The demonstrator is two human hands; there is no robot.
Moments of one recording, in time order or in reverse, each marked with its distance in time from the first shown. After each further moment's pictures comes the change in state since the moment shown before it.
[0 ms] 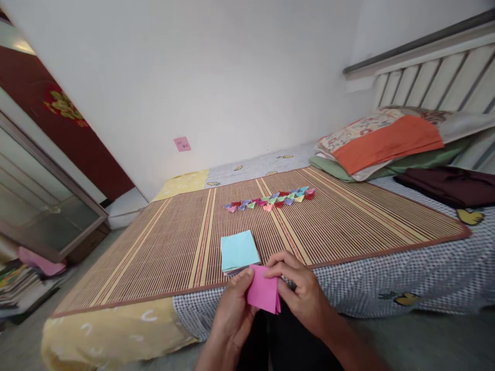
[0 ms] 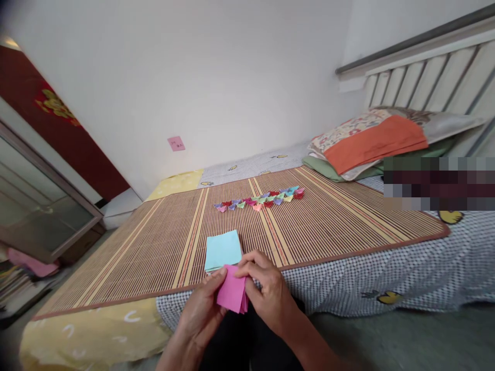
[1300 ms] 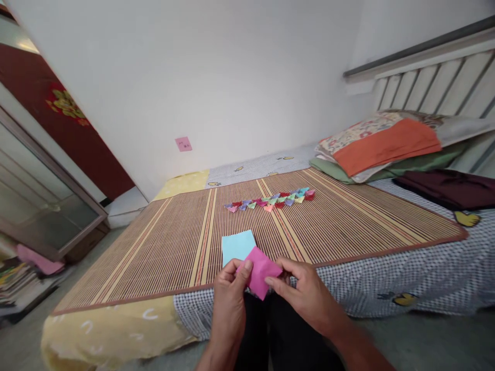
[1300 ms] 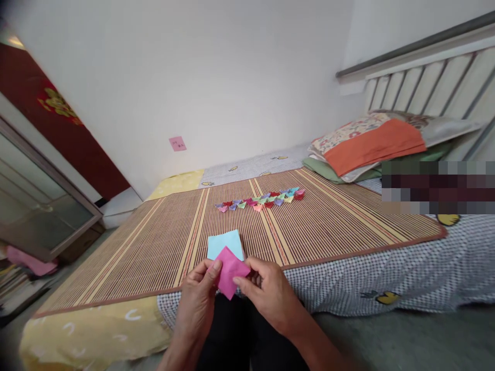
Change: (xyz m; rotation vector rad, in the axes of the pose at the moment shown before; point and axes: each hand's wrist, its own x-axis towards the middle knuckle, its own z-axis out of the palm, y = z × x) left_hand -0.006 0.011 -0.002 0.278 0.044 0.408; right_hand 0.011 -0.027 -0.010 0.092 -0.184 0.417
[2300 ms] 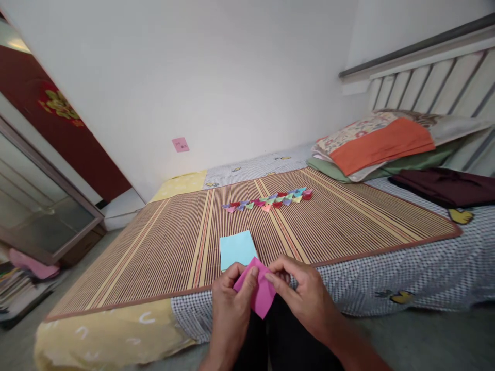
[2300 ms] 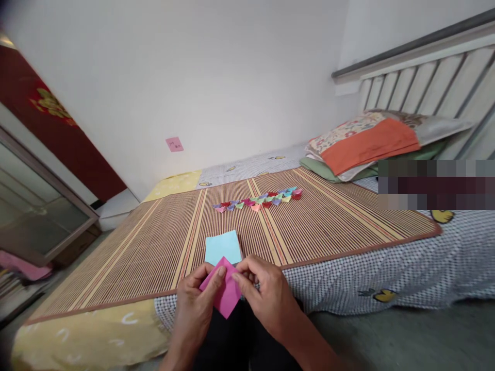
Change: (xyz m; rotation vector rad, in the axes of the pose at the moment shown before) left_hand -0.012 0.014 0.005 0.384 -0.030 0.124; right_hand -0.004 0.000 0.003 -0.058 0.129 -0.188
